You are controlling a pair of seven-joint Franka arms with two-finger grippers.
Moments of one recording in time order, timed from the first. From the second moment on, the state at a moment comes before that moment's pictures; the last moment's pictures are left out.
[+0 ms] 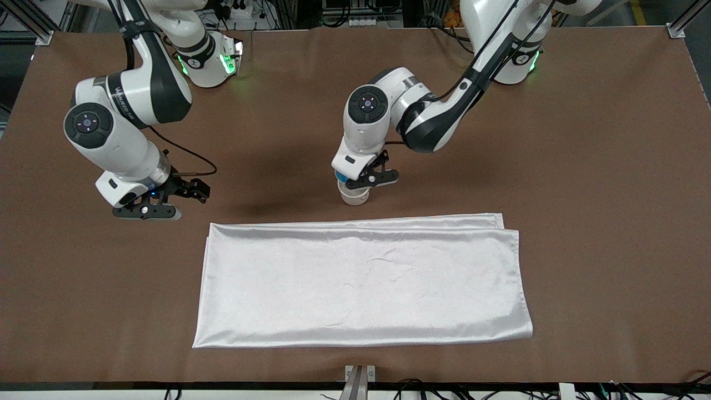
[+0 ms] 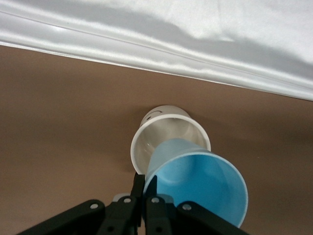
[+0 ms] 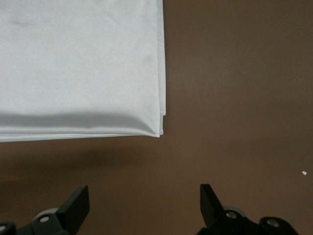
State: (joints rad) left arm -0.58 0.58 -0.30 -1.53 0.07 2.06 -1.08; right arm -0.10 0.14 0.32 -1.96 -0.12 2.08 0.29
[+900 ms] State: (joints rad) left arm -0.57 0.62 -0.30 -1.51 0.10 2.08 -1.08; right arm -0.03 -0.03 0.26 -1.77 -0.05 1.72 0.18
